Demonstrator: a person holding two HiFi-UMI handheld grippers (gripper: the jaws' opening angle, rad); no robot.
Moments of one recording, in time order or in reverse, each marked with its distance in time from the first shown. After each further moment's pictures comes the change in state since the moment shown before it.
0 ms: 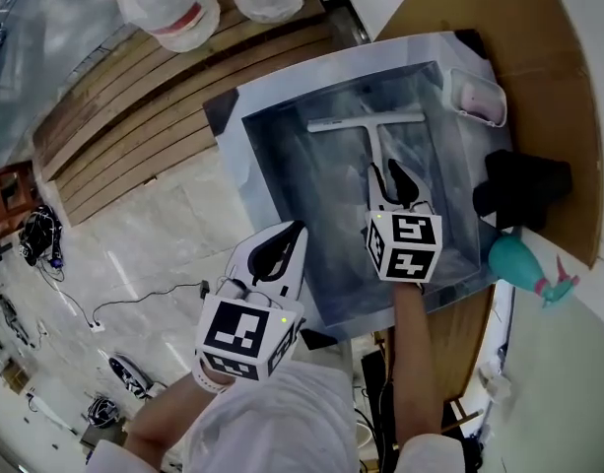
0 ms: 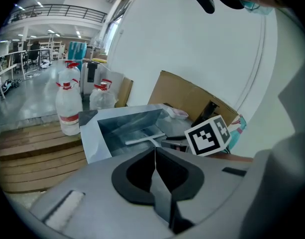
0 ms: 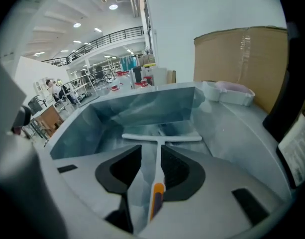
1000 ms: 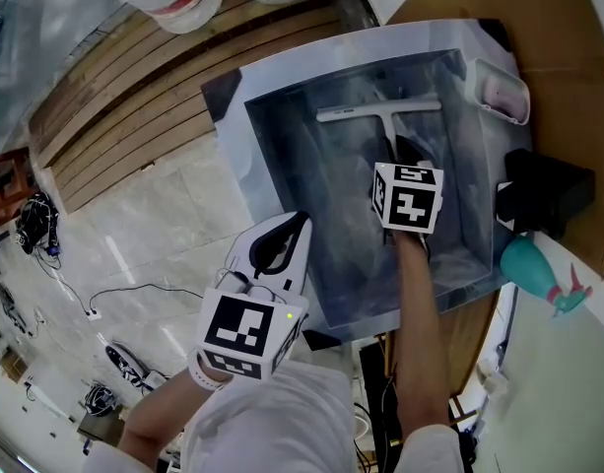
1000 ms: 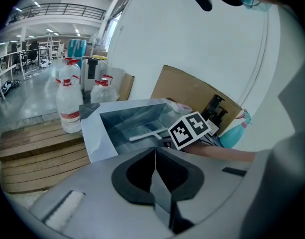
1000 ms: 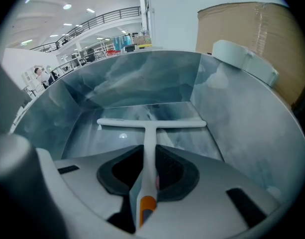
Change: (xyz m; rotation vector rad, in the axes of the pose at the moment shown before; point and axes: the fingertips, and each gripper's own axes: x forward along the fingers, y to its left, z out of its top) left arm 0.014 0.017 -0.017 0.007 0.036 0.015; right arm 0.068 -0.023 -0.034 -0.005 0.200 -0.072
